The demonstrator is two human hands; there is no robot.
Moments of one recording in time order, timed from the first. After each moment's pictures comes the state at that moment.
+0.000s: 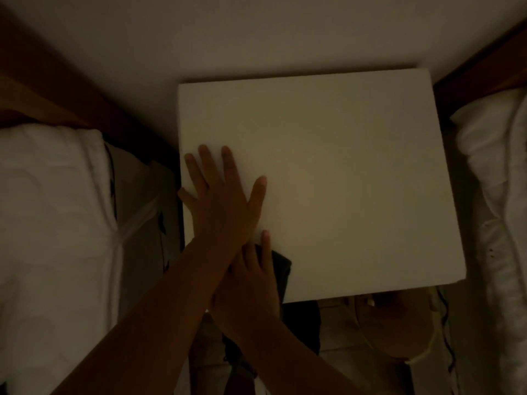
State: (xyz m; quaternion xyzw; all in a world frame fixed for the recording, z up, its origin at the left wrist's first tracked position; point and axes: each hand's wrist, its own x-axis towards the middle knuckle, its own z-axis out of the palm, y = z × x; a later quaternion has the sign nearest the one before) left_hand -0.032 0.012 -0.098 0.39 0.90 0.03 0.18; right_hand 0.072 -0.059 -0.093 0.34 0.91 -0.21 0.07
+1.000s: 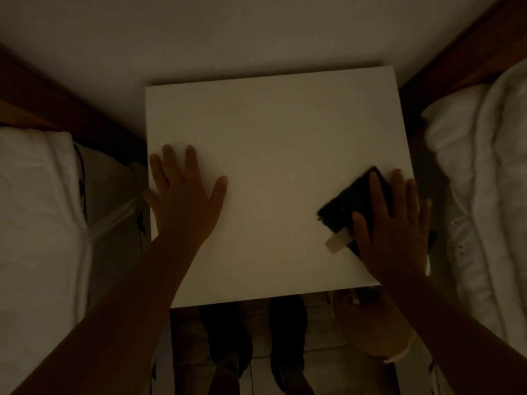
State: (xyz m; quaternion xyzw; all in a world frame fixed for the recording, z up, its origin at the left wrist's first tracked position) left_hand -0.027 0.019 -0.091 0.36 0.92 0.02 0.15; right_hand 0.278 0.131 -0.103 0.54 0.83 -0.07 0.06
